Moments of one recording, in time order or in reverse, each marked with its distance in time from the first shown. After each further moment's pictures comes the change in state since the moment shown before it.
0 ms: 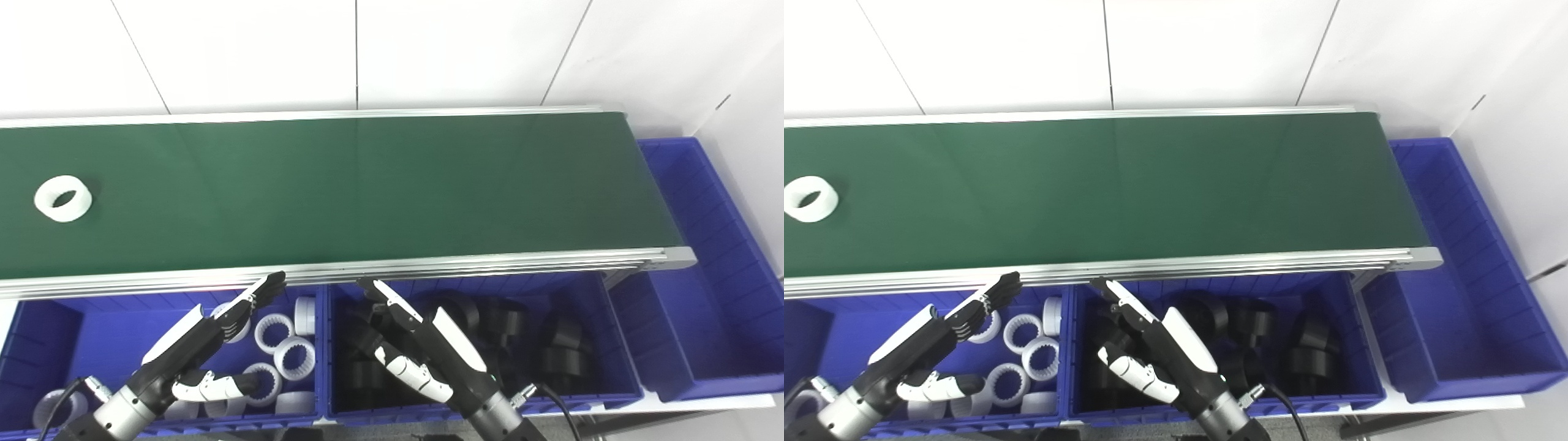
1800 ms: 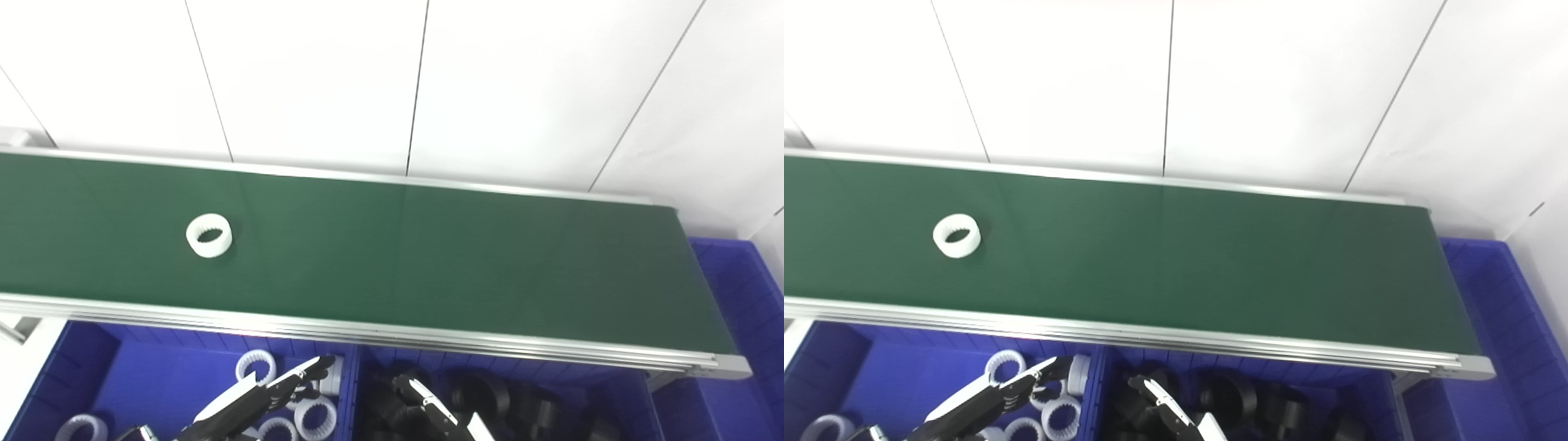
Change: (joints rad) left arm -0.003 -0.061 -0.034 0.111 0.125 -0.024 0.029; right arm 0.016 -0.019 -0.010 0.169 -0.002 -0.140 -0.051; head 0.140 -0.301
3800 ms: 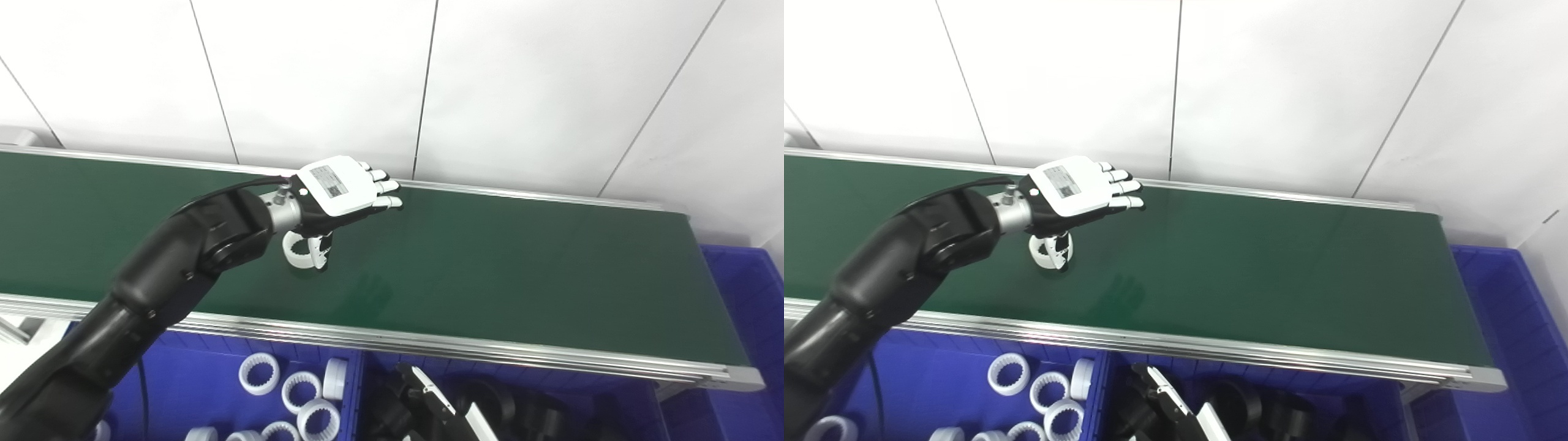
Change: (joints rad) left arm -0.866 0.137 -0.243 -0.022 1.113 0.119 -0.092; right arm -0.032 0.016 0.011 0.040 -0.001 -0.016 -0.023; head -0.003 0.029
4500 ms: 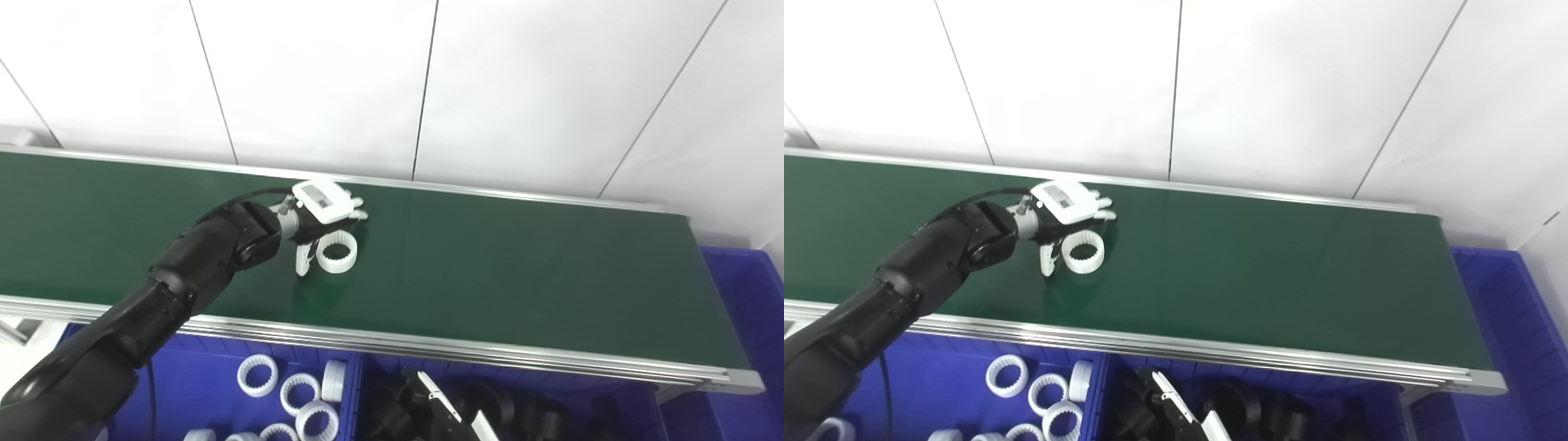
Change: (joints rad) left arm -0.075 -0.055 -0.074 0.440 0.004 0.071 0.207; right arm 0.037 -0.008 -0.008 -0.038 0.000 0.000 0.000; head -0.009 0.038
